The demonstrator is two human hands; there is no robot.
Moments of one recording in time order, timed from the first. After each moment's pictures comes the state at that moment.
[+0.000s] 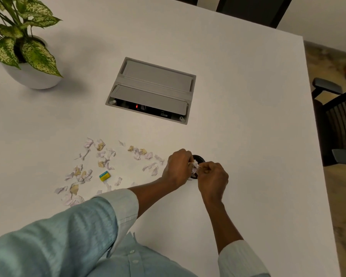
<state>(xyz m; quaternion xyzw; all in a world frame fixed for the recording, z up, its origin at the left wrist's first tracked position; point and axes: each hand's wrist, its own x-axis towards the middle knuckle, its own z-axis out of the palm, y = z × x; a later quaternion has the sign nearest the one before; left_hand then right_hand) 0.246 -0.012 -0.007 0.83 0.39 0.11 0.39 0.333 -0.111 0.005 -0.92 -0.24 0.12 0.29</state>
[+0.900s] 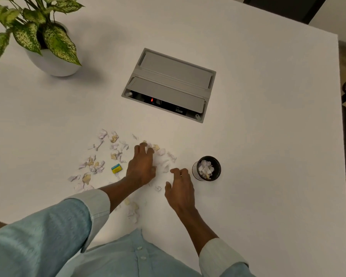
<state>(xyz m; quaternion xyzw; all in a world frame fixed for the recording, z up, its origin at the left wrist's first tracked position) 0.116 0.045 -0.059 0.81 0.53 -0.05 0.24 0.230 -0.089 -0.042 -0.83 -0.47 0.26 0.14</state>
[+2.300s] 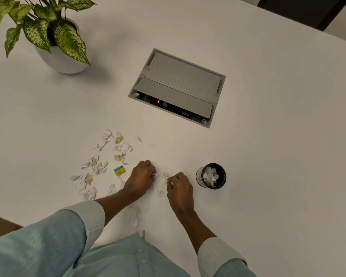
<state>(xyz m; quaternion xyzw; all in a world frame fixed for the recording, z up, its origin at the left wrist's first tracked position) 0.083 0.033 -0.092 0.84 0.46 0.05 0.30 0.228 -0.073 -0.075 -0.82 -0.51 0.21 0.16</state>
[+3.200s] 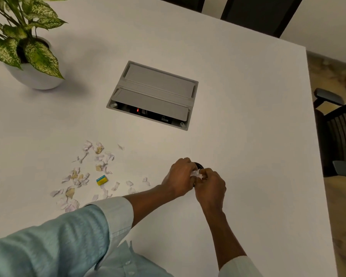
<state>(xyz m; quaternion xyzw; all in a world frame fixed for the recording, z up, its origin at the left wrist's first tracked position) 0.246 -0.015 -0.004 0.85 0.32 0.10 0.41 0.338 -0.111 0.010 -0.91 -0.29 0.18 0.24</state>
